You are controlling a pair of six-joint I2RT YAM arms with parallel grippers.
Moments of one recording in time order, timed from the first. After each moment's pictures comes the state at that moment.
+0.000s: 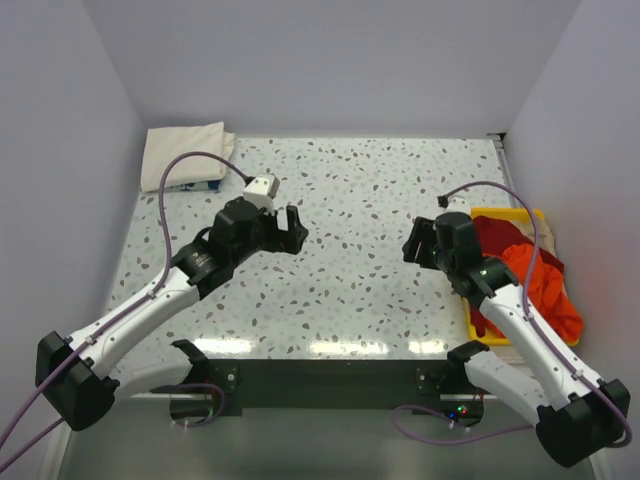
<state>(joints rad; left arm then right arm) -0.67 1.08 0.88 -0.24 -0.13 -0.39 0.40 0.91 0.77 -0.54 0.18 0.49</state>
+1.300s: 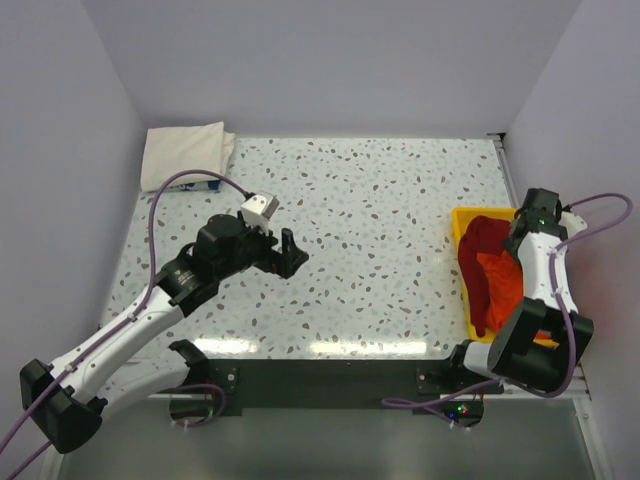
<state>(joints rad) -0.67 0.91 0.80 -0.30 0.10 -0.33 -0.40 1.31 0.99 -0.71 0.47 0.62</state>
